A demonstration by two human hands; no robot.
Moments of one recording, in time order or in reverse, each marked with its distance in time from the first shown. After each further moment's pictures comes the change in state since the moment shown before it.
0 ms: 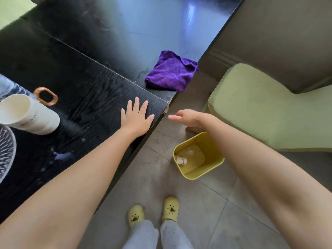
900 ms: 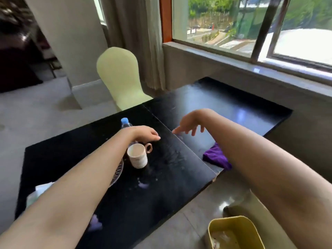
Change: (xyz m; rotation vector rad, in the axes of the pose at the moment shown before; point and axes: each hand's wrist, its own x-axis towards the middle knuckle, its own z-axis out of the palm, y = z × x) left_hand -0.191 -0.131 -0.271 -0.235 -0.095 -0.152; right_hand -0.184 -0.324 -0.122 -0.550 -0.046 -0.182
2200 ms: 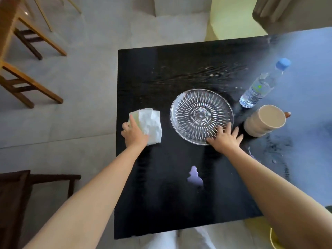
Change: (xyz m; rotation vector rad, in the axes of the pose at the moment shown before) left_hand -0.054 -0.434 0.229 -0.732 0.542 -0.951; right_hand 0.236 -0.264 0.272 -0.158 0.213 0.074
